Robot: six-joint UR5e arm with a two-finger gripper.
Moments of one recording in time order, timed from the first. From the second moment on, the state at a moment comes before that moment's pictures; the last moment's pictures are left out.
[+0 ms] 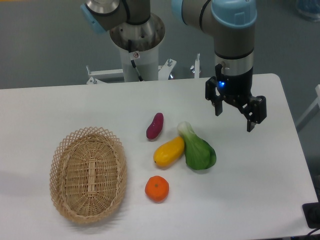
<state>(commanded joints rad) 2.60 -1.77 -1.51 -1.09 1.55 1.40</state>
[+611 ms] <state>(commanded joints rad) 2.59 -1.77 -1.60 -0.94 1.48 1.11</state>
